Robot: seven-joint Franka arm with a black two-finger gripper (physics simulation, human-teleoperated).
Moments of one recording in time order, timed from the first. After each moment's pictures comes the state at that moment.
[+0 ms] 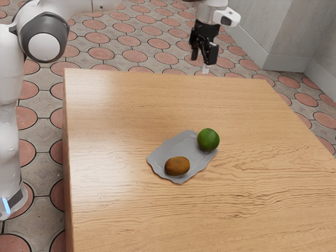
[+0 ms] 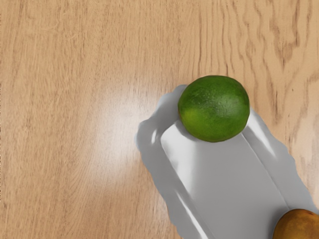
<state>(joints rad) 0.18 0.15 -0.11 -1.21 -0.03 1.45 -0.01</state>
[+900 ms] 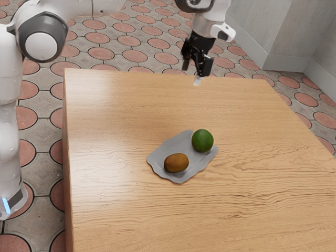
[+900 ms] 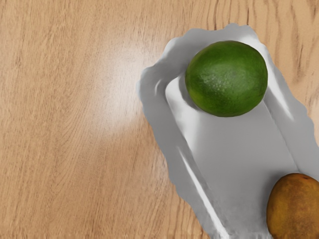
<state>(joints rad) 0.18 0.13 -0.13 -1.33 -0.01 1.39 -0.10</state>
